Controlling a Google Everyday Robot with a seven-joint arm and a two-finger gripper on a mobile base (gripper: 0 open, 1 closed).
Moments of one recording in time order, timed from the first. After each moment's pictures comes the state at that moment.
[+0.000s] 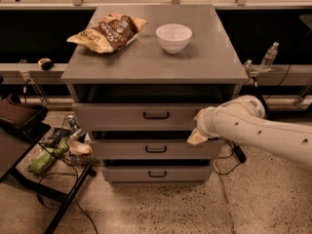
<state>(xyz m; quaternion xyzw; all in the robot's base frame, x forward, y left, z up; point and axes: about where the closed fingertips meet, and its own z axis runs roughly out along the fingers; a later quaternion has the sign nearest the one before) 0.643 -0.158 0.639 -0.57 0.75 -0.11 0.32</state>
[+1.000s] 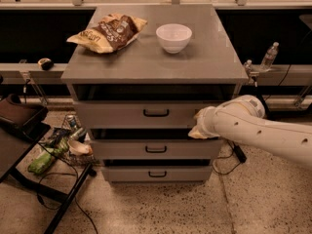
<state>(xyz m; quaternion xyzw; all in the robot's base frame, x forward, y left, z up) 0.642 -0.158 0.639 -0.57 0.75 -0.11 0.32</state>
